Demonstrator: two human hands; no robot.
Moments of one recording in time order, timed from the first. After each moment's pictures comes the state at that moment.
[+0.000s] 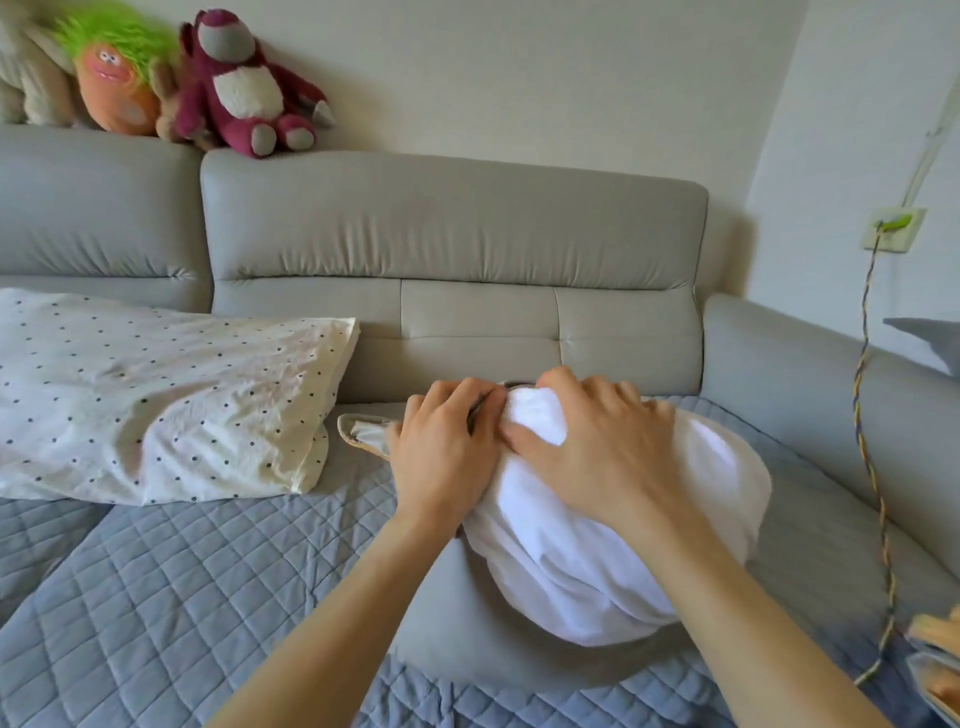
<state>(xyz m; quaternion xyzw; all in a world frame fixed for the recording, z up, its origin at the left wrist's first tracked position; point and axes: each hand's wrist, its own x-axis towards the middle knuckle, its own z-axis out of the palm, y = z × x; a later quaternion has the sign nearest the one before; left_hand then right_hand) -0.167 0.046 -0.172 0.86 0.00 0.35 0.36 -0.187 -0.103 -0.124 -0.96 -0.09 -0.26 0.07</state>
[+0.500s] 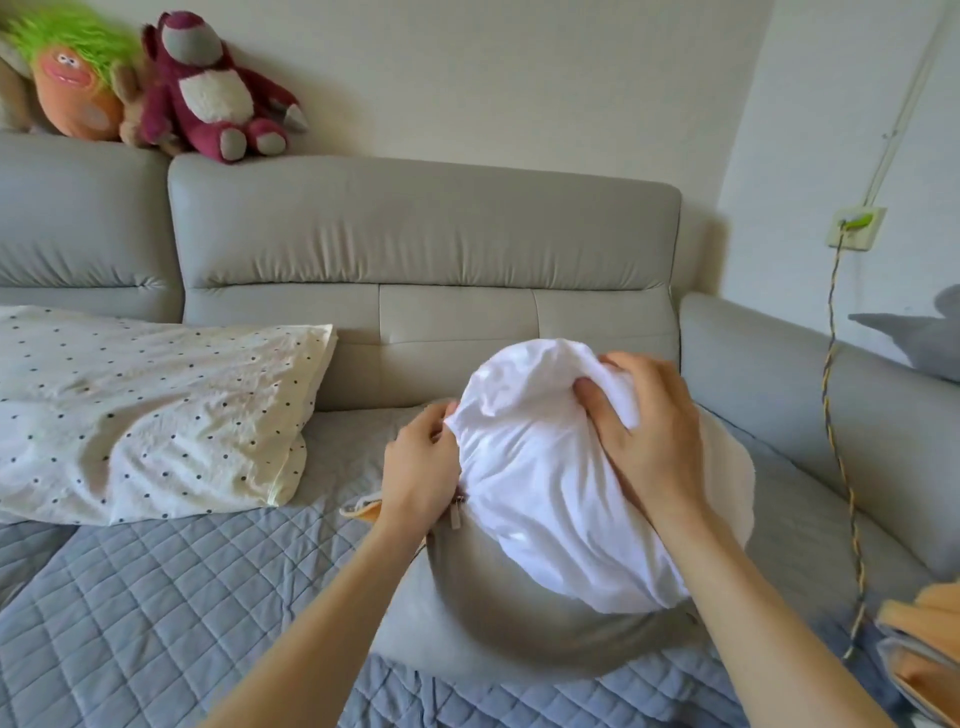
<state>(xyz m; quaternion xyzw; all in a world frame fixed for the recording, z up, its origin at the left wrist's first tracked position) -0.162 0.046 -0.176 0.81 0.04 0.21 0.54 -0.157 -0.160 -0.146 -0.83 -0.12 -0.43 0.34</state>
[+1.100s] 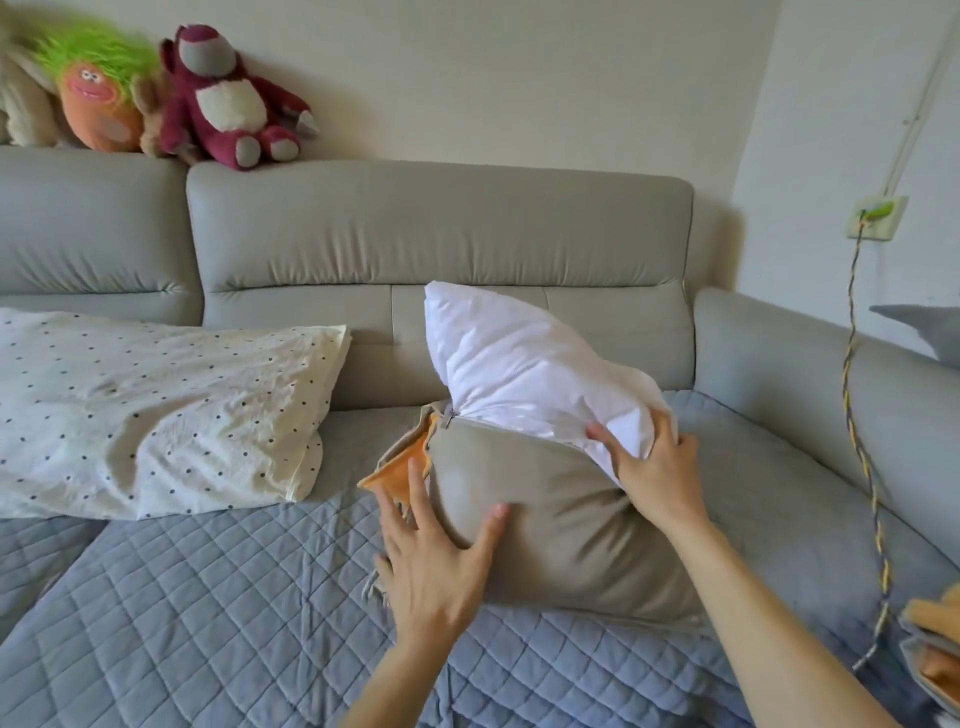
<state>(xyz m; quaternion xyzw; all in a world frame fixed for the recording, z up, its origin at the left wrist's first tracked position) -0.200 0.029 -0.265 0.87 0.14 0.18 0.44 -0.122 -0.185 -0.200 -0.89 0.07 -0.16 0.42</state>
